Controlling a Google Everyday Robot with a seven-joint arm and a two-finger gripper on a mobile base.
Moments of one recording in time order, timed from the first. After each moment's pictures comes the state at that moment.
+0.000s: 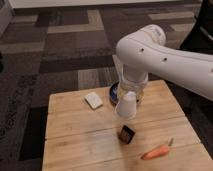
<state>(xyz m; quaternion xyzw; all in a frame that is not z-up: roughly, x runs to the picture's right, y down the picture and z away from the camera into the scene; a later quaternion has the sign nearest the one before) 0.106 0.022 0.587 -0.17 0.20 0.68 0.68</state>
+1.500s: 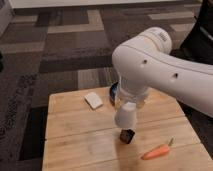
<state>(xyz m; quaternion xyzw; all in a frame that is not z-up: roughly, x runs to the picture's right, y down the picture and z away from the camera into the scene) 0.095 0.066 0.524 -0.17 0.20 0.69 0.67</state>
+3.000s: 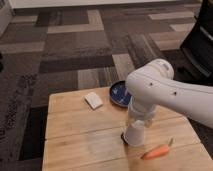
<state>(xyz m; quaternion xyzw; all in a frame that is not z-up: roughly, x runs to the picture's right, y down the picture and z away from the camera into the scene) 0.124 0.148 0.602 -0.21 0.27 0.68 0.65</state>
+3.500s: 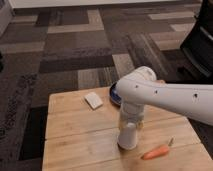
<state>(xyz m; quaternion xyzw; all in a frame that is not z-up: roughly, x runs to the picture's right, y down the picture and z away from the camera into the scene) 0.116 0.162 0.634 -0.23 0.28 0.67 0.65</state>
